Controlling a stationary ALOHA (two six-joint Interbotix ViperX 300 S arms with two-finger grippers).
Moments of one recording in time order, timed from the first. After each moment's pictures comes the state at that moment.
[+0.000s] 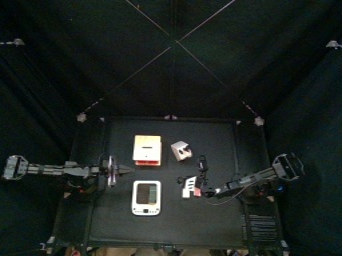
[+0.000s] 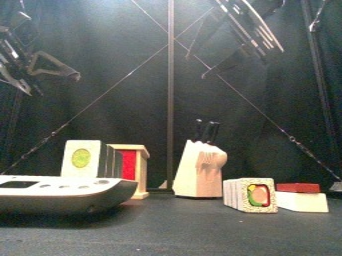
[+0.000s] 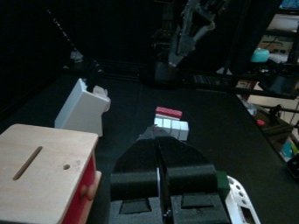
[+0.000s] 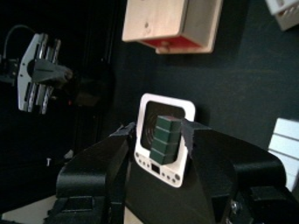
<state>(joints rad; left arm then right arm) 0.08 -0.89 1.38 -0.08 -0.46 0.00 0.31 -0.23 0.54 -1.10 0.84 2.48</state>
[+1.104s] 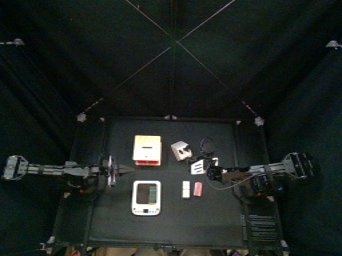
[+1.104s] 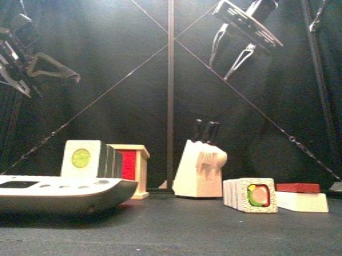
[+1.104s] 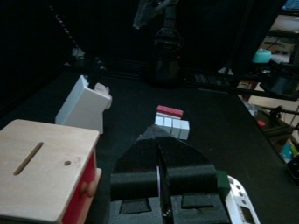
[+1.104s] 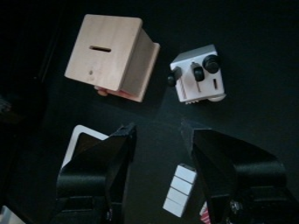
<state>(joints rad) 0.08 -0.89 1.39 -0.10 -0.46 0.00 0.05 -0.34 0.43 -0.72 0.96 1.67</state>
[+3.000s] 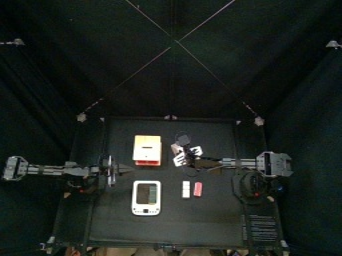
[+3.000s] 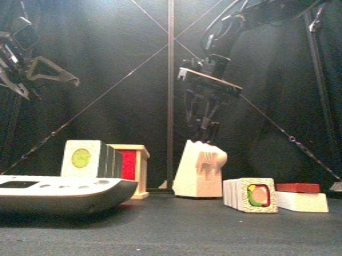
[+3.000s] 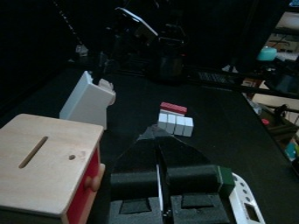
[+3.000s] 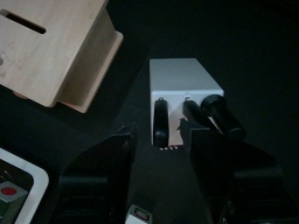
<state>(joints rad) 0.09 -0.89 1.40 -0.10 -0.46 0.00 -0.14 0.00 0.30 -0.64 0.91 1.30</state>
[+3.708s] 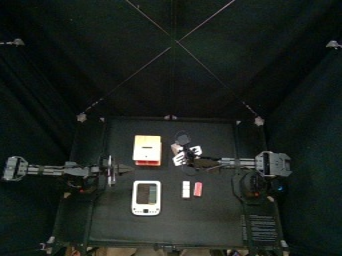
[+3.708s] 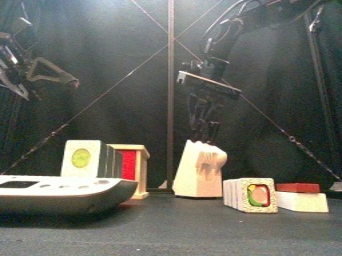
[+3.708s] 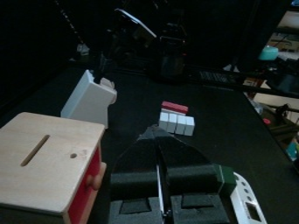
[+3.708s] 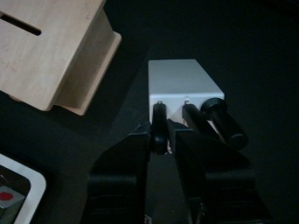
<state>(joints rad) 0.10 -0.89 1.40 -0.10 -0.46 0.00 -0.15 0.01 0.30 -0.64 0.89 1.30</state>
